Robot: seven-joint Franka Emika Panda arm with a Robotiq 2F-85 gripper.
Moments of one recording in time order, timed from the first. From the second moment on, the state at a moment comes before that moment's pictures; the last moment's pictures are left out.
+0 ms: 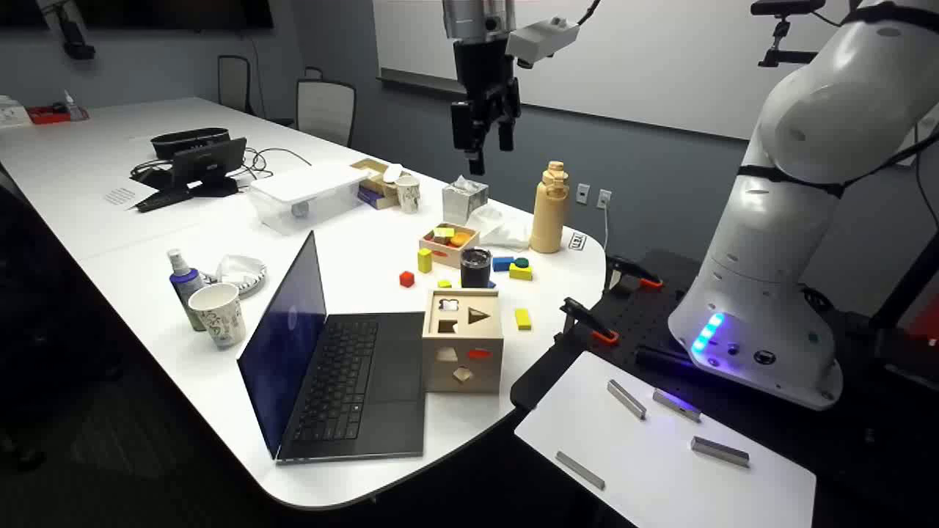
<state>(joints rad) 0.14 -0.40 0.32 -2.54 0.01 2.06 0.25</state>
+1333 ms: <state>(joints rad) -0.08 0.05 0.12 -2.80 -0.07 2.88 0.84</state>
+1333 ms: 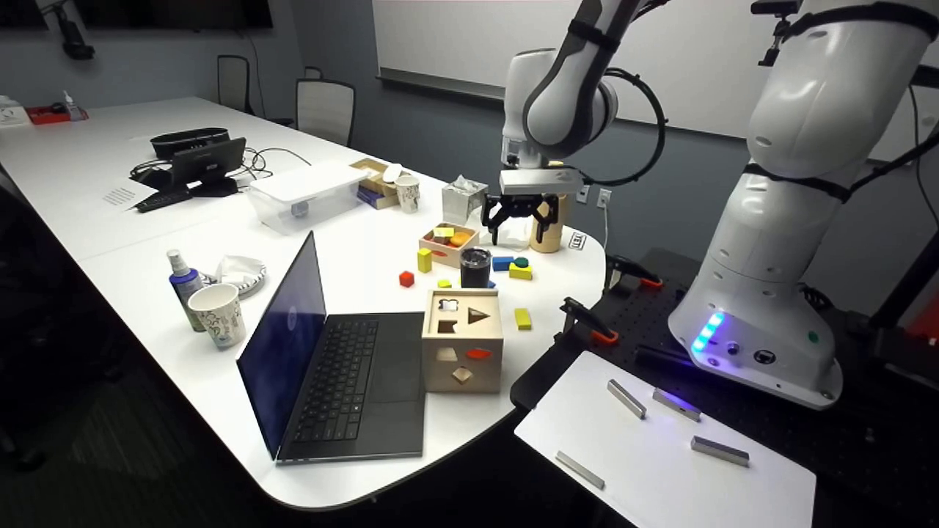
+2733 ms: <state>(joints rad) 0.20 0.70 -0.05 -2.73 0.16 3.33 1.25</state>
